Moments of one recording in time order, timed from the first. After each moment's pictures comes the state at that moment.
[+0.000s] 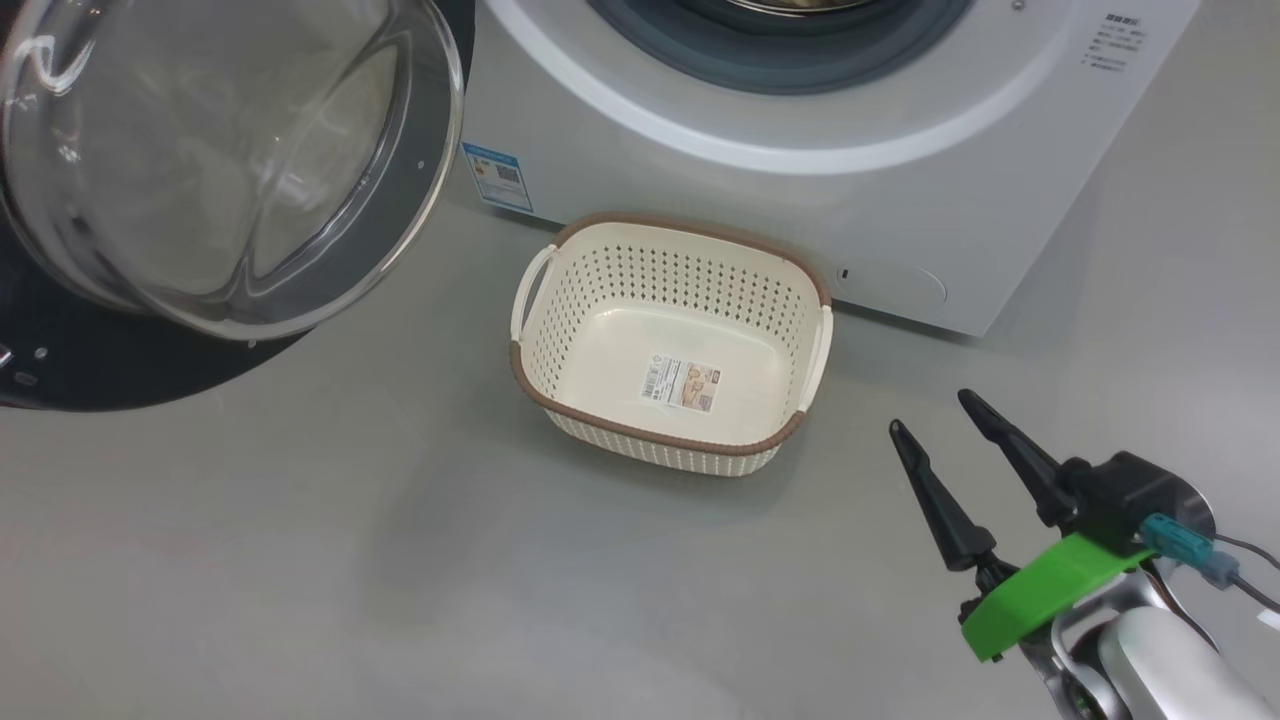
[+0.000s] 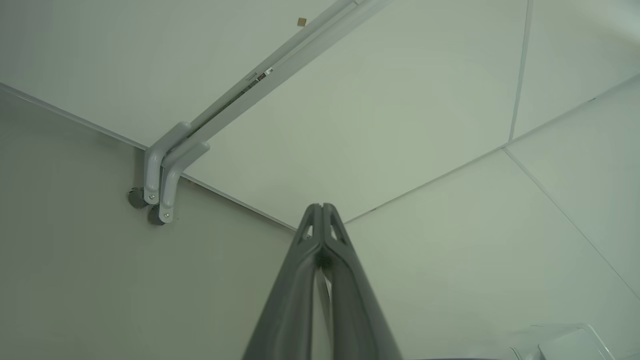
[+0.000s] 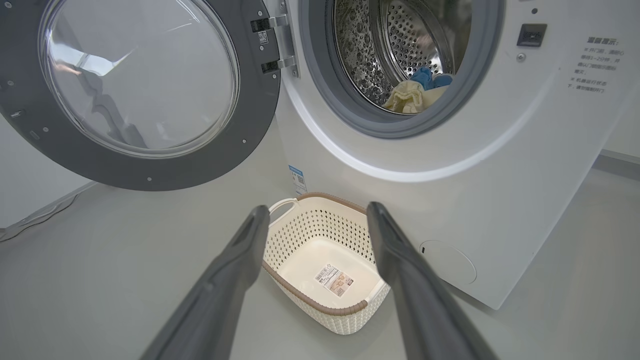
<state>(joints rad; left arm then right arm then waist) -0.74 0.55 0.51 0.68 -1.18 -0.06 0.06 -0.12 -0.28 0.36 0.11 0.34 0.13 -0.22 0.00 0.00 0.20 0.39</state>
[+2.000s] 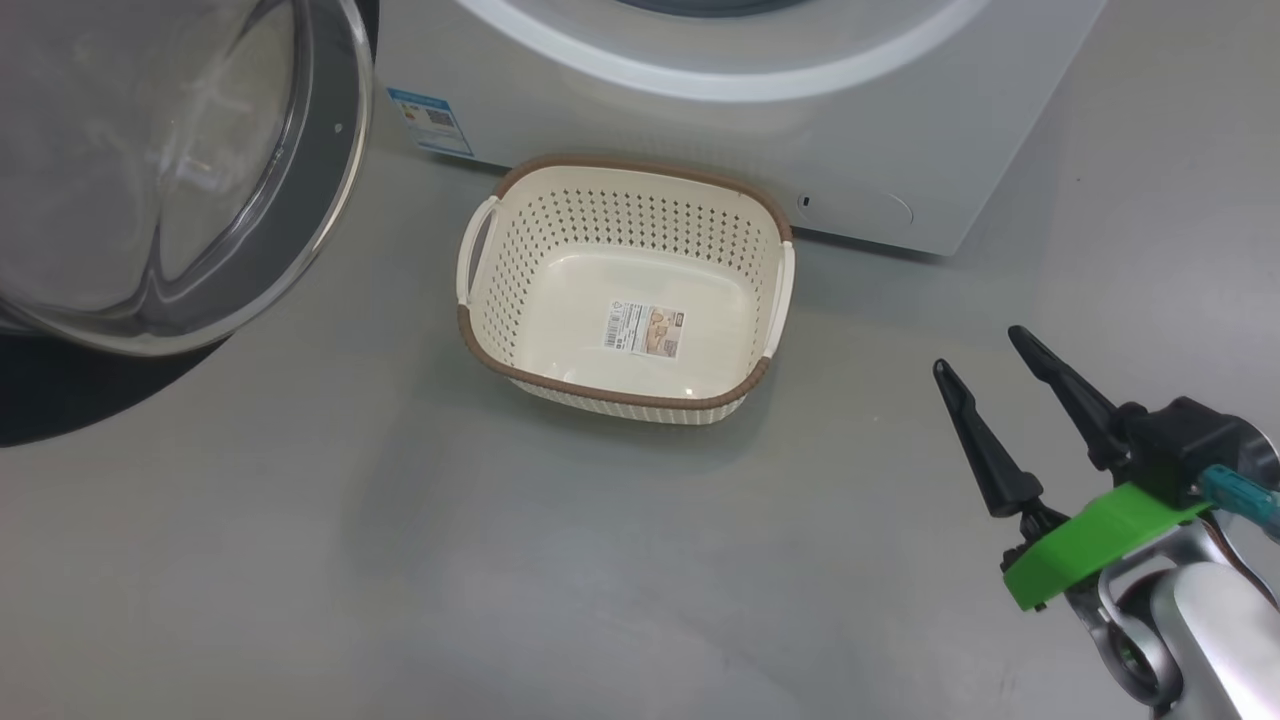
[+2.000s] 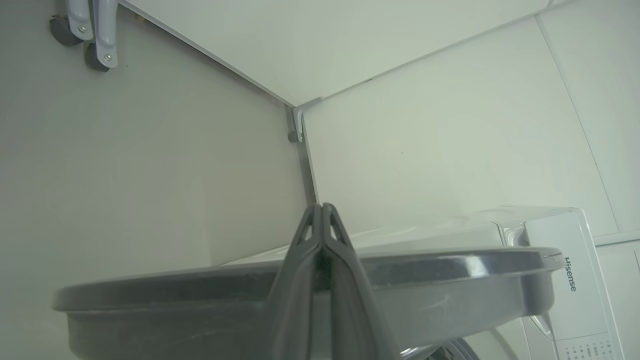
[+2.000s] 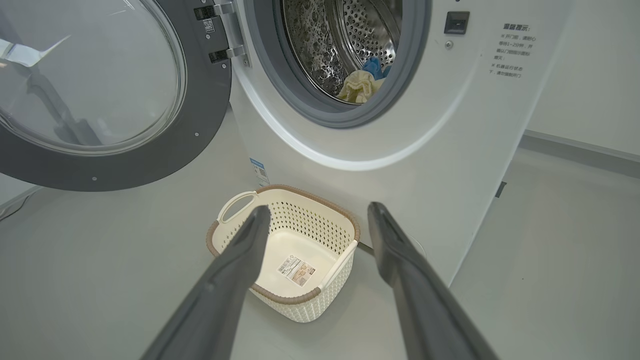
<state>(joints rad) -0.72 0.56 0.49 0.72 -1.42 -0.12 0.41 -0.15 -0.34 0.30 0.02 0.32 0.13 -0.15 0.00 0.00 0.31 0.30</state>
